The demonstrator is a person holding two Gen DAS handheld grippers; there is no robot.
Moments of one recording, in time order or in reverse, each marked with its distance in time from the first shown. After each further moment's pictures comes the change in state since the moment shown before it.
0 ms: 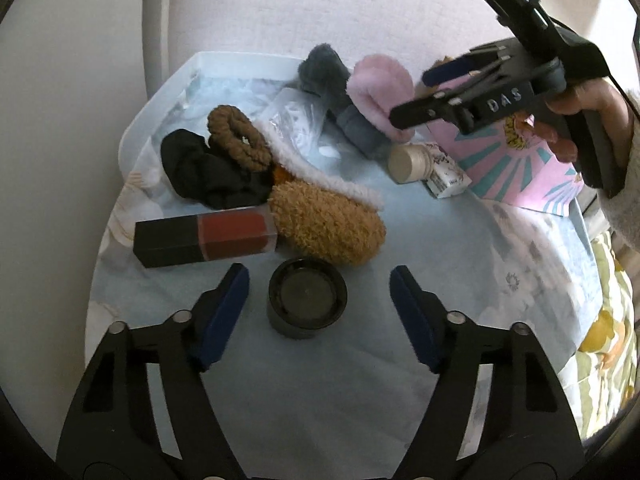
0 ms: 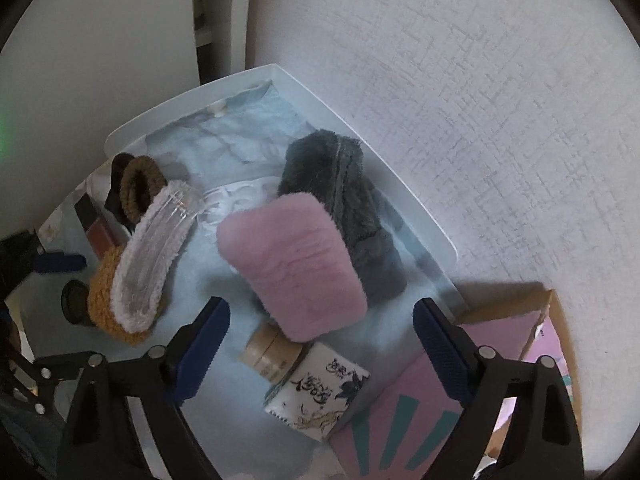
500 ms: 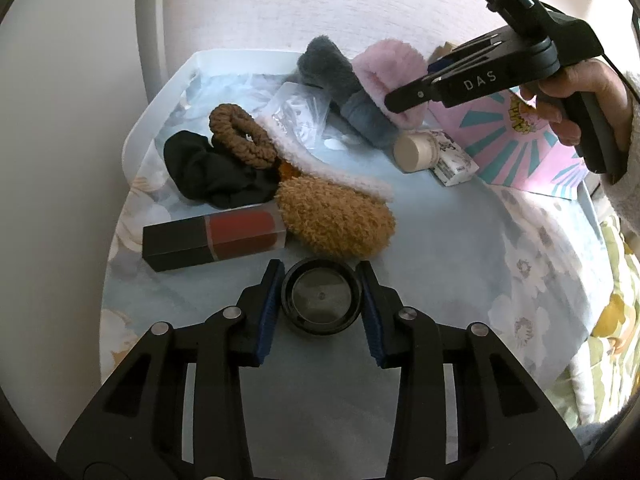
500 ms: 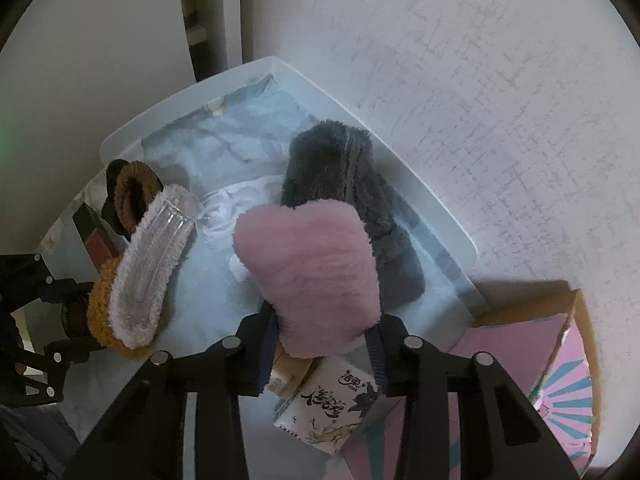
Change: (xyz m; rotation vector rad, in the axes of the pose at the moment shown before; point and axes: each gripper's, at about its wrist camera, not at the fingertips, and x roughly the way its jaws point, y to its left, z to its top) left arm 0.001 0.003 -0.002 0.040 0.028 0.029; right arm 0.008 -0.002 0.002 0.035 0.016 0.044
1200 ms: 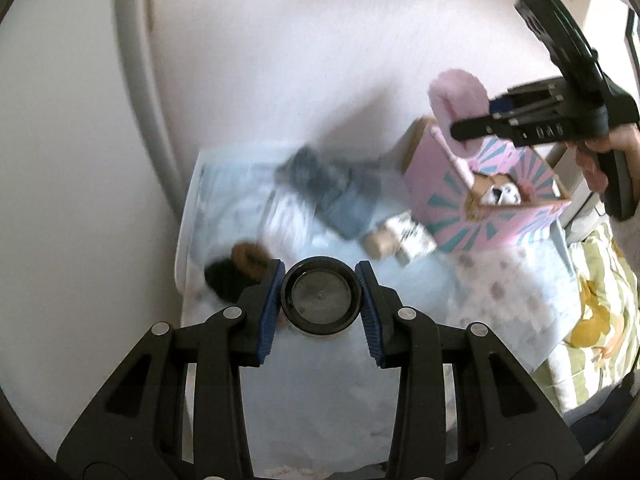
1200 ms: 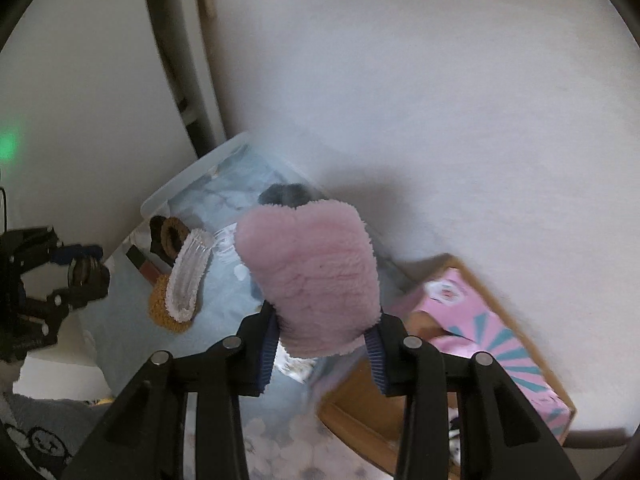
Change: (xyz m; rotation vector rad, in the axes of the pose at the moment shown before) left arm -0.078 -0.023 0.098 0.071 -0.022 0.020; right arm -0.119 -0.053 -0.019 0.143 -0.100 0.027
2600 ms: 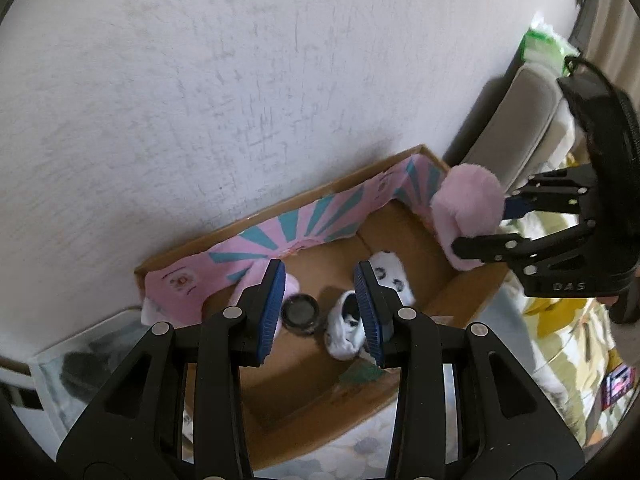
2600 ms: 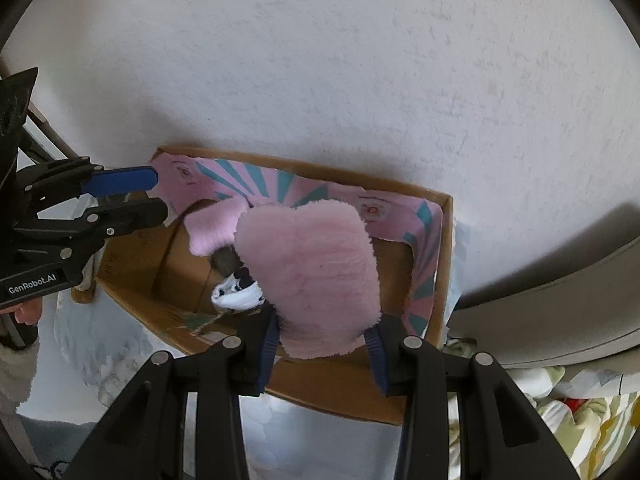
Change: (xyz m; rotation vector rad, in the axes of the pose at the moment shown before) left arm 0.168 -0.273 0.148 0.348 0.171 -0.234; right arm -0.047 -0.221 -0.181 0.511 0.066 -0.064
